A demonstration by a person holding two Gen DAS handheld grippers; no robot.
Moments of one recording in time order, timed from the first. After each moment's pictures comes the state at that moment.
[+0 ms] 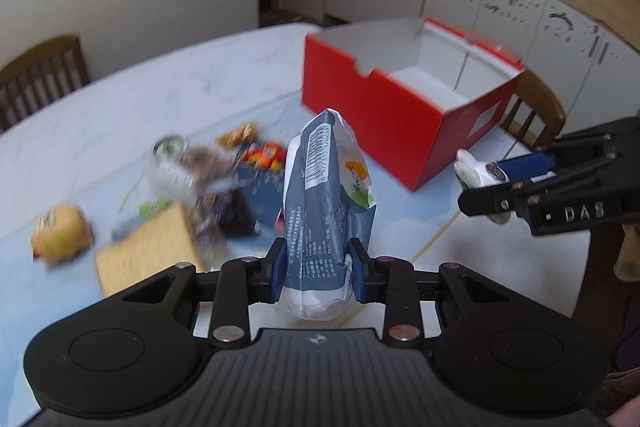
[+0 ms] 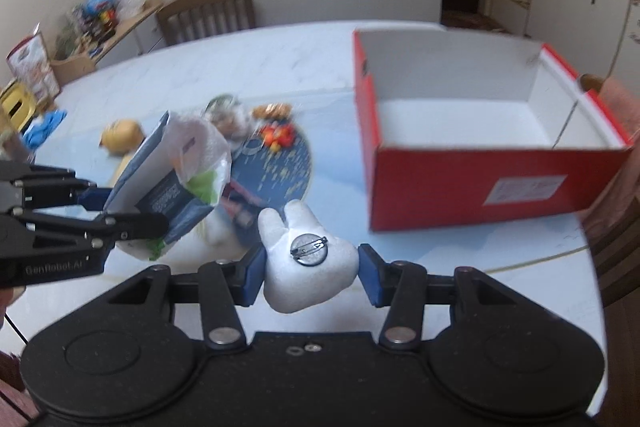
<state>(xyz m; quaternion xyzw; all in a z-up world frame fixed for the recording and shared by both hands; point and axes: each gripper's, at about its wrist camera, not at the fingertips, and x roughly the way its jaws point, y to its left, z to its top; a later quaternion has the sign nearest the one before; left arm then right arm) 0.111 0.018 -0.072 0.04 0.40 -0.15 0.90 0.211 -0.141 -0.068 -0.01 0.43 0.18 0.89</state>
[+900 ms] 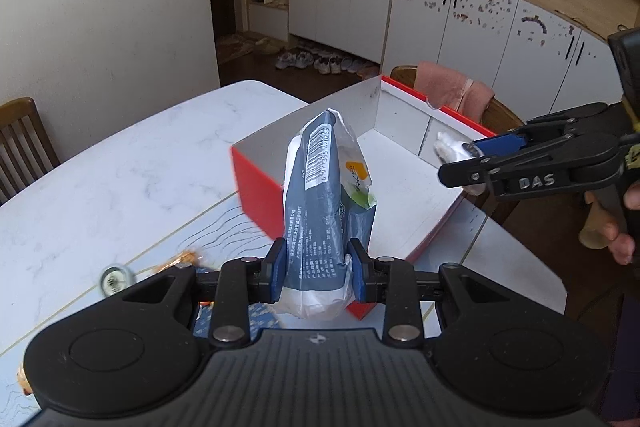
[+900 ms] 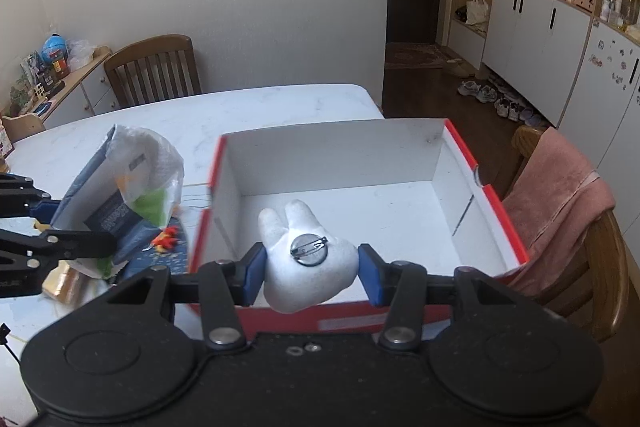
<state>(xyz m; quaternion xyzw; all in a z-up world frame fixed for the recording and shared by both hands) 0.209 -0.074 -0.011 0.06 0.39 -0.19 0.90 0.307 -0.248 -0.036 -0.01 0.39 0.14 0.91</state>
